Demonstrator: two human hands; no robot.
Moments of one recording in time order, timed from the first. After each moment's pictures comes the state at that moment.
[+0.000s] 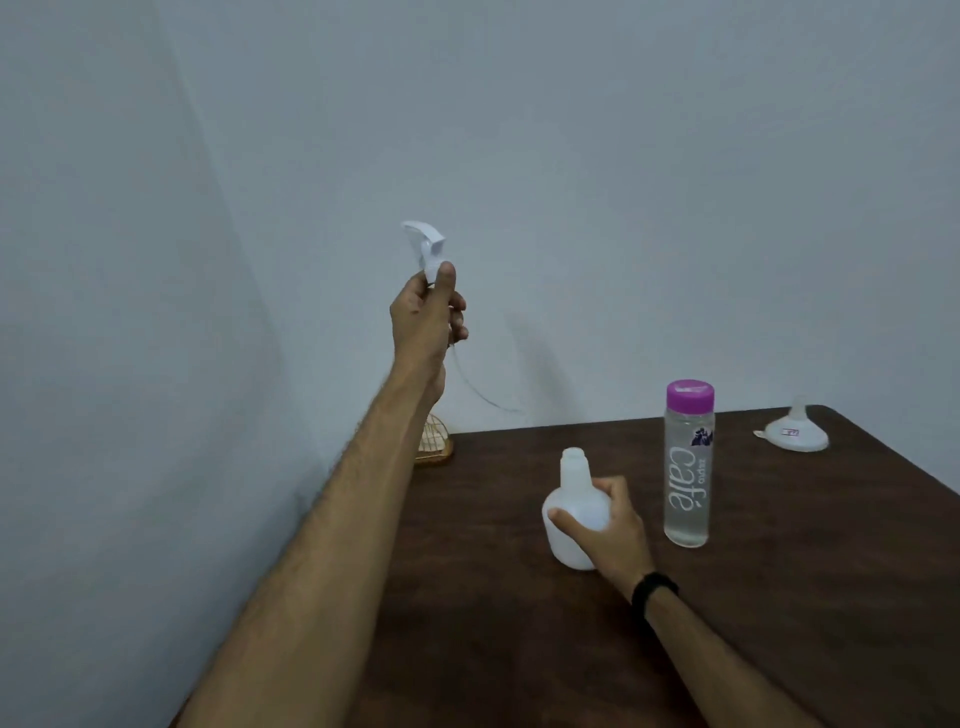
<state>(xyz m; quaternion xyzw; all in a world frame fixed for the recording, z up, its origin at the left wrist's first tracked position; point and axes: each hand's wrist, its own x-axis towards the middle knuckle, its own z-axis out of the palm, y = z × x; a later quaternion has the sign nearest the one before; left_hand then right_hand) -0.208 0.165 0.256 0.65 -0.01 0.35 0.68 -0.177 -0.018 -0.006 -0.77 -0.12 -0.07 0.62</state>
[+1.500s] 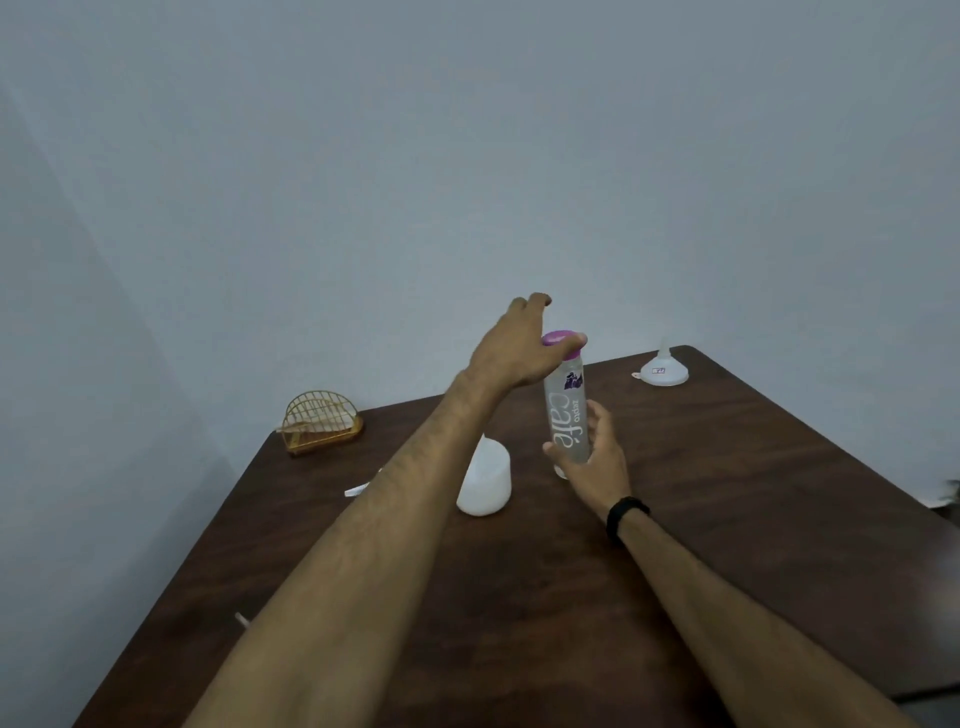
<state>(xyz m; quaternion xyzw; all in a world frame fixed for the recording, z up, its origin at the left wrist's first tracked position) -0.165 -0.005 0.186 0.95 -0.15 0.16 0.22 -0.162 -0.120 -0.007 -0.77 -0.03 -0.14 0.63</state>
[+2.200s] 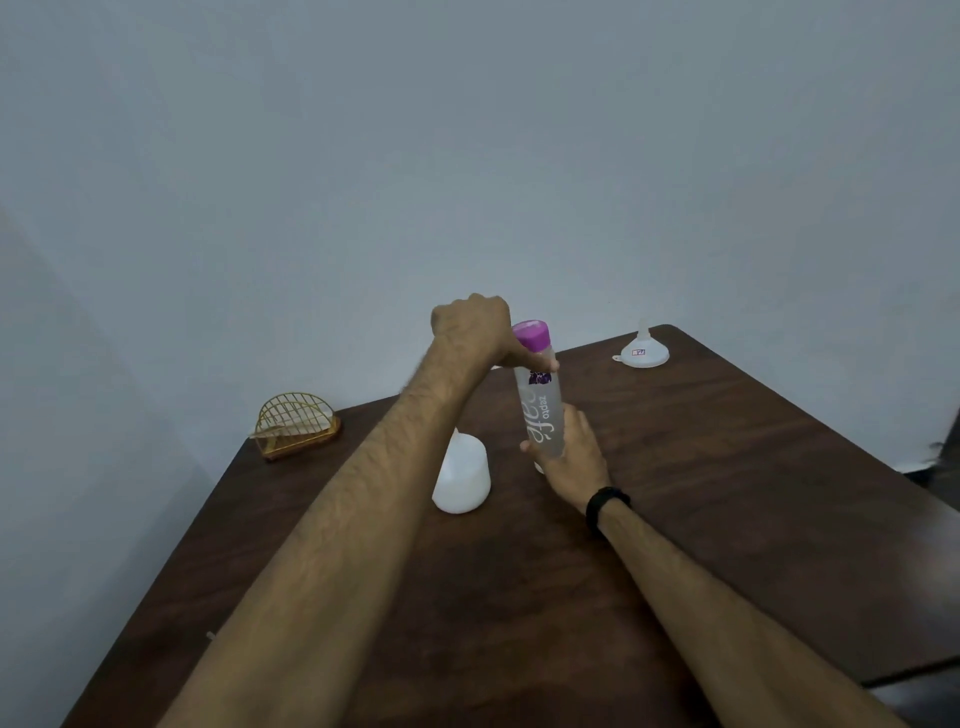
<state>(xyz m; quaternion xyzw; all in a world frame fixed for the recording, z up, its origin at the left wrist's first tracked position) -0.175 -0.024 0.213 0.99 -0.01 0.08 -0.08 -0.158 -0.120 -0.013 -0.83 -0.04 -0.16 0.53</state>
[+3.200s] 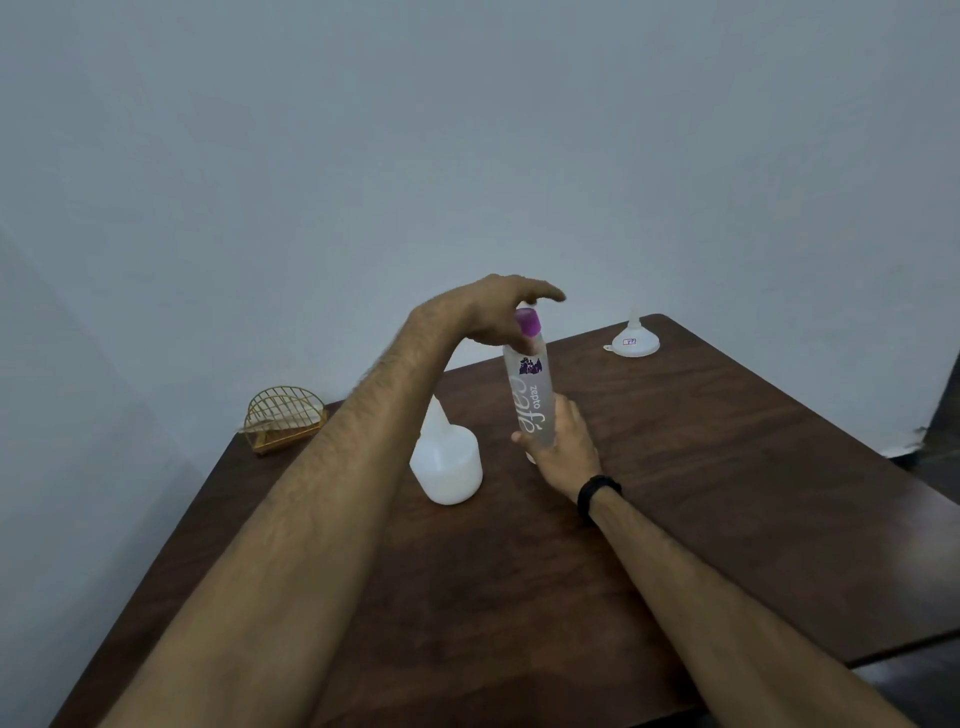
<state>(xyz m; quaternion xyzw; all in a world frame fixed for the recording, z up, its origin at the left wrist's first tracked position) -0.160 -0.022 0.230 0.98 -0.21 -0.05 0.04 -0.154 -0.119 -0.015 -0.84 -0.04 -0.16 0.52</state>
